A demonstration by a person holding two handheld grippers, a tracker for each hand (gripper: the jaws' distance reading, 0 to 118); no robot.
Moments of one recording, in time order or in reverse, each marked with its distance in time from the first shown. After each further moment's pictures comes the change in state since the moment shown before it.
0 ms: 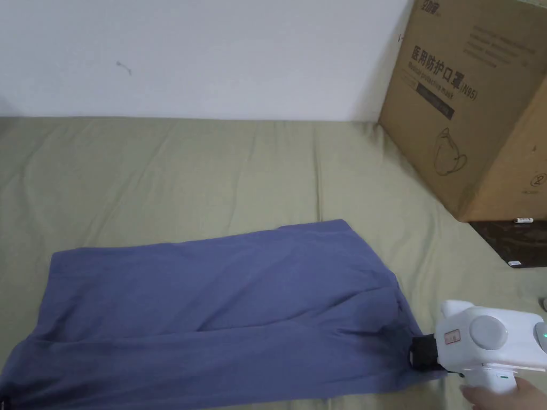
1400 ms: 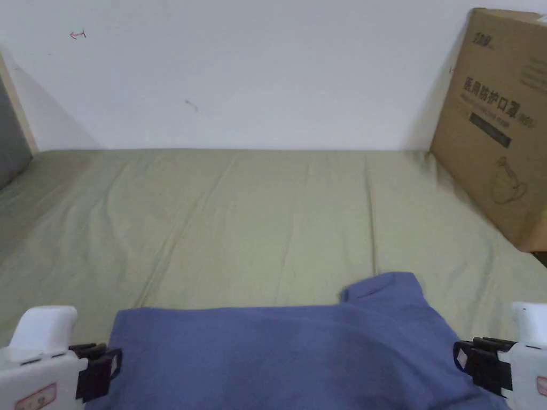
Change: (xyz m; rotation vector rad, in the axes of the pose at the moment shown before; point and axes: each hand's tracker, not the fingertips) left arm 0.022 0.036 0.080 0.170 -0.176 -0.134; right arm -0.094 -0.046 0.177 0.363 0.269 0.095
